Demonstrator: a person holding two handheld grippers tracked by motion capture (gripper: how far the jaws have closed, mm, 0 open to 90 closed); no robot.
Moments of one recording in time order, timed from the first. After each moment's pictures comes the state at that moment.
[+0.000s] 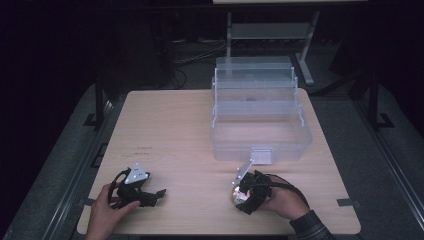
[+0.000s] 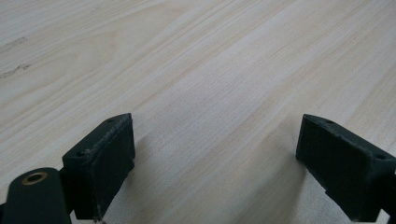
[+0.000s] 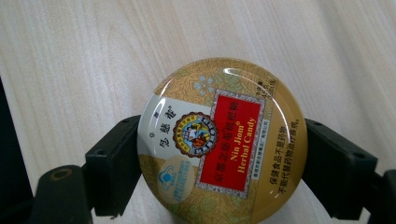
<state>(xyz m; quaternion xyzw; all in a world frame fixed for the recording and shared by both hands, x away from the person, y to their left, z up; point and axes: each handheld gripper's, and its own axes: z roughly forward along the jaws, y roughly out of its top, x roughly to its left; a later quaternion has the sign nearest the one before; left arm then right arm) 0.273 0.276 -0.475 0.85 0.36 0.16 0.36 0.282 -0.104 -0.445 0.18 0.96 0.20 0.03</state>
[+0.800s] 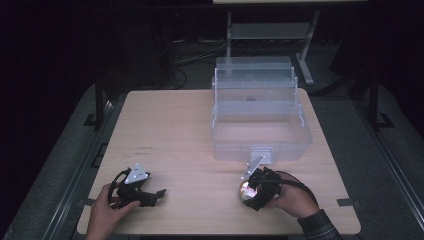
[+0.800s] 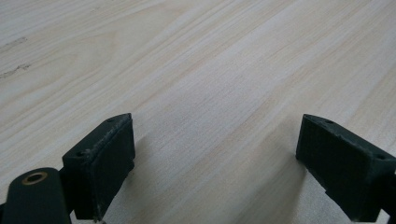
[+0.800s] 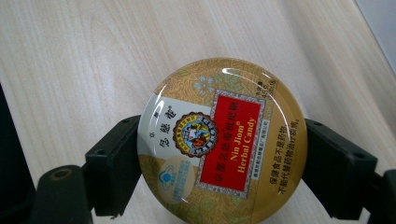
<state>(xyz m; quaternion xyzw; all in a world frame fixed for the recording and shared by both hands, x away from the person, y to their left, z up) 0.273 0.277 -0.475 0.85 0.36 0.16 0.36 0.285 -0.127 -0.434 0.21 0.96 0.20 0.04</state>
